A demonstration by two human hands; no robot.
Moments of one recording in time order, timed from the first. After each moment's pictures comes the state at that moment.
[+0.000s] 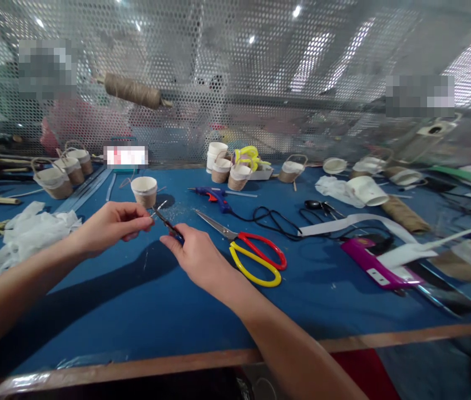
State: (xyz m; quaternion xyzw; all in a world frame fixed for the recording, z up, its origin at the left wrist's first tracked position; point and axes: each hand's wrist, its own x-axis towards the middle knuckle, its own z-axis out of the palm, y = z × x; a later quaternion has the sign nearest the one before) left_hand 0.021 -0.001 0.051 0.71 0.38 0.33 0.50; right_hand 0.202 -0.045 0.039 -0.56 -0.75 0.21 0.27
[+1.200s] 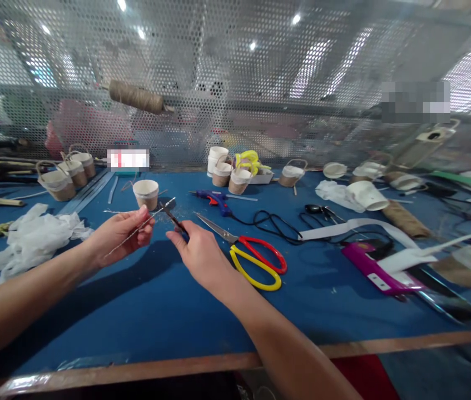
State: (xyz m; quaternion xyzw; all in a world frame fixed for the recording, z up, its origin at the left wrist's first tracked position) left_hand 0.033 -0.004 0.040 0.50 0.37 0.40 0.67; right_hand 0.206 -0.038 0.035 -0.57 -0.74 0.15 0.32
